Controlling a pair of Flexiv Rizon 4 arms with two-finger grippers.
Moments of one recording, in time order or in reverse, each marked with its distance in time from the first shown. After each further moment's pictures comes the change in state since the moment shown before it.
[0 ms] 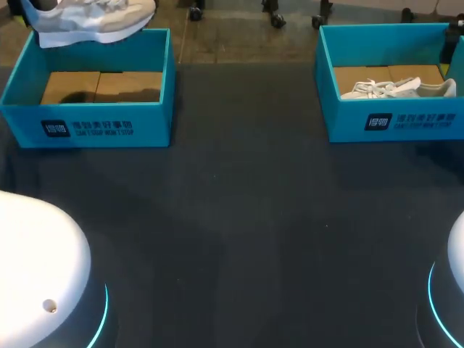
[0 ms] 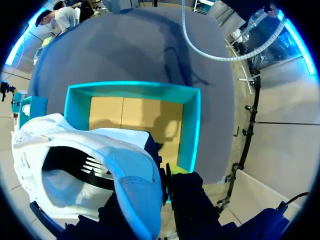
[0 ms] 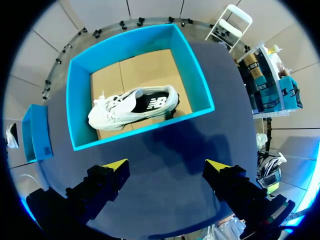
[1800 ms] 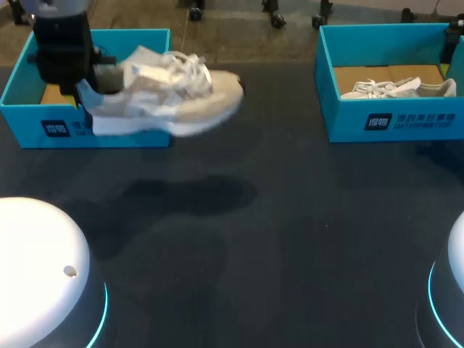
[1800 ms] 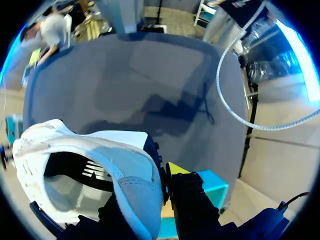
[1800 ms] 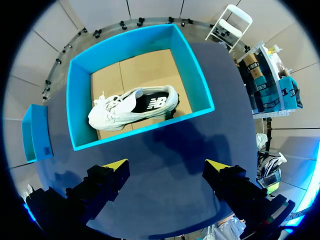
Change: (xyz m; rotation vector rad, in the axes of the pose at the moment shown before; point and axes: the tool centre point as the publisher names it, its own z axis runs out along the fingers) left arm -0.156 -0.317 -0.022 0.008 0.064 0.090; right arm 0.000 0.000 0.000 0.000 0.000 0.000
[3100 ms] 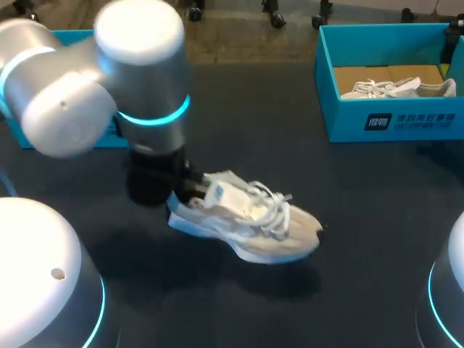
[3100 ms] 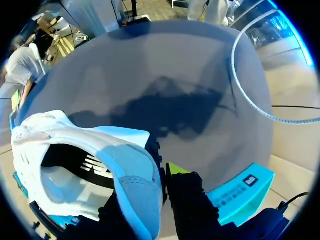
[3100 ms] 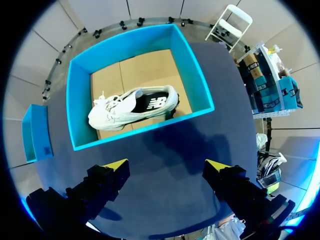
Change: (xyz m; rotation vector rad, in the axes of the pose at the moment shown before) left arm -0.150 -0.114 0.111 -0.100 -0.009 0.281; right arm 0.000 0.000 0.000 0.000 0.000 0.000
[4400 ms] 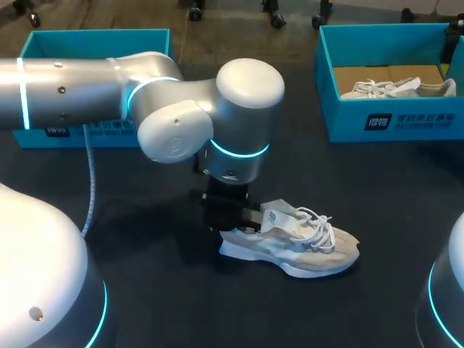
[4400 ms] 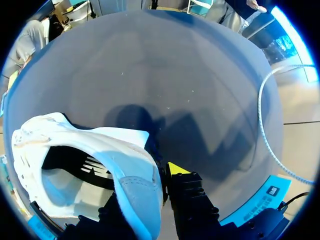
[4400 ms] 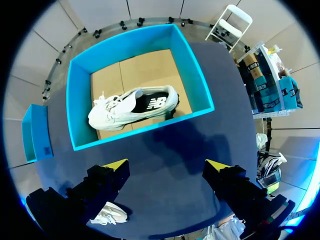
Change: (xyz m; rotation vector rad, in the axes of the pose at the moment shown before) left arm -0.087 0.023 0.106 0.144 0.079 -0.112; right arm 0.000 0.000 0.000 0.000 0.000 0.000
